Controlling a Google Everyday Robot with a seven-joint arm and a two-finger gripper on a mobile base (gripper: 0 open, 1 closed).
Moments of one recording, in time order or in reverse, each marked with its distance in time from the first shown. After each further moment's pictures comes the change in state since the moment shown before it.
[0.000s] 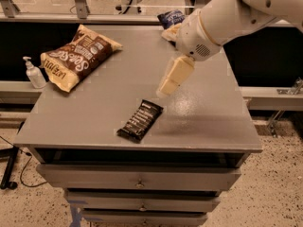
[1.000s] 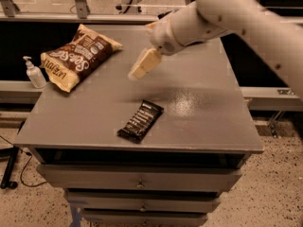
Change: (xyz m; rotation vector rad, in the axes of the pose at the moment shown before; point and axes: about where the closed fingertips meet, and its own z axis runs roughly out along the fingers) arm -0.021 -0.079 0.085 0.070 -0.168 0.062
